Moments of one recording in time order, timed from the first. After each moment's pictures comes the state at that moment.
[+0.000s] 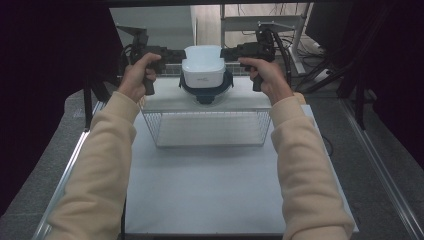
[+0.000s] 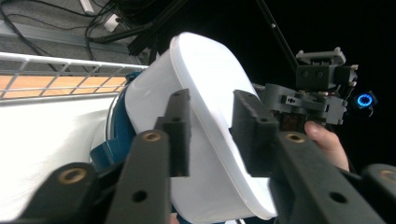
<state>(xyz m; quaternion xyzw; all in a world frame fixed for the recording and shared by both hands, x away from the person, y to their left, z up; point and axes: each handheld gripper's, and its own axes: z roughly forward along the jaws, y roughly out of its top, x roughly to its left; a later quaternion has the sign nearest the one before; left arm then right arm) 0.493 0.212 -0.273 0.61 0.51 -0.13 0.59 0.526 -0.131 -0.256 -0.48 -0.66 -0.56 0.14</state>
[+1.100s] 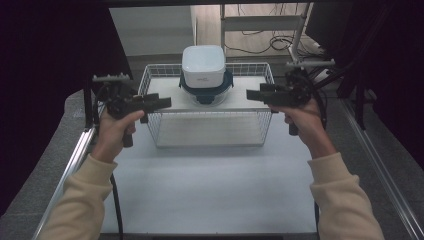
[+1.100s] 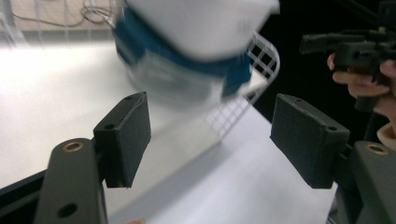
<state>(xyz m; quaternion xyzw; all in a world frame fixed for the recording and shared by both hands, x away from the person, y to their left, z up) 0.346 0.225 -0.322 0.70 0.44 0.06 0.56 0.402 -0.200 -0.279 -0.36 -0.76 -0.54 -0.07</state>
